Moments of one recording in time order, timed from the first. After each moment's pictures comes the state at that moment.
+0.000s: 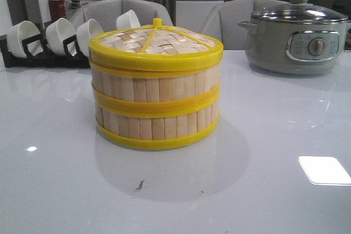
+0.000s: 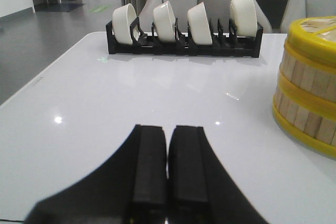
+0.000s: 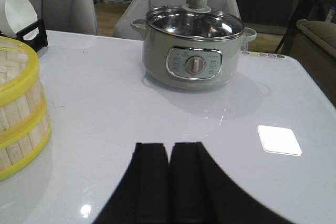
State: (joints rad) left arm -0.03 0.00 0.01 0.04 0.19 -0.07; right arm 0.00 0.37 -0.31 -0.05 0.16 0.02
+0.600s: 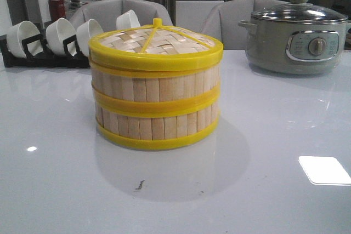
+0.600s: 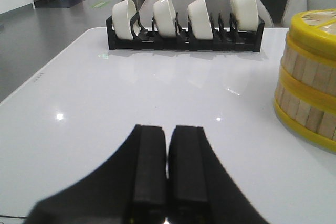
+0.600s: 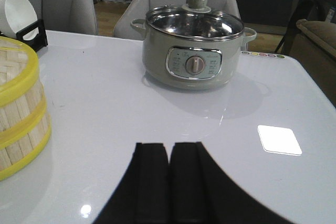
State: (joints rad) left arm -0.03 0.00 0.01 0.04 0.20 -0.07; right arm 0.00 0.37 -0.31 -0.05 0.16 0.02
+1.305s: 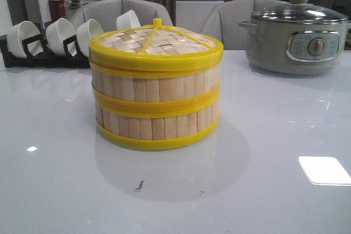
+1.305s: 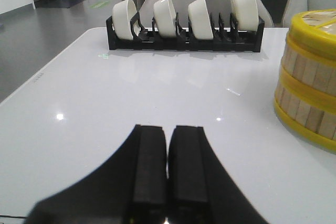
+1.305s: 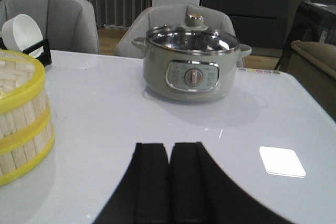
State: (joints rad) left arm -0.03 0.00 0.01 0.04 0.20 -0.07; right arm 0.00 0.15 -0.17 -0.04 0.16 0.03
